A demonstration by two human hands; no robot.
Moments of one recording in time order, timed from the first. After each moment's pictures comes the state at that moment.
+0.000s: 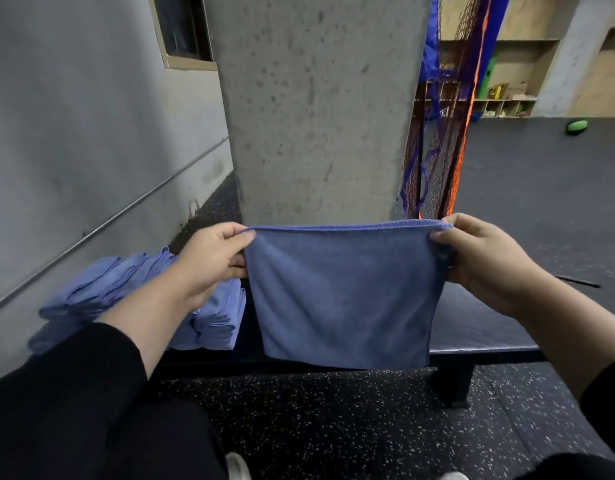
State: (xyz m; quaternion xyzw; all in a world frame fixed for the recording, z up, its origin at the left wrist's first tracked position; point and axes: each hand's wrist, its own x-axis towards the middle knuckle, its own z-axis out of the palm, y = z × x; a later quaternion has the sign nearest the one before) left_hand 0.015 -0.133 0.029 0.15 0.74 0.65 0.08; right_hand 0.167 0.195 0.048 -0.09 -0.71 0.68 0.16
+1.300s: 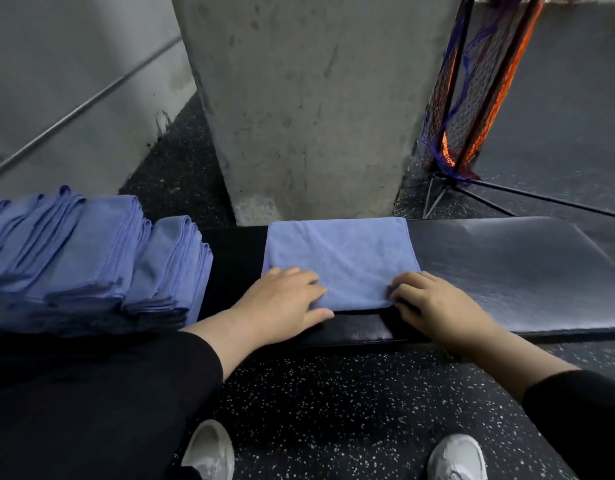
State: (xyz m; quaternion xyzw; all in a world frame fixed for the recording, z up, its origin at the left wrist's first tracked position) left_hand -0.058 -0.022 -0.185 0.47 0.88 0.00 0.05; right_hand 0.061 0.253 -0.206 0.11 -0.99 0.08 0.09
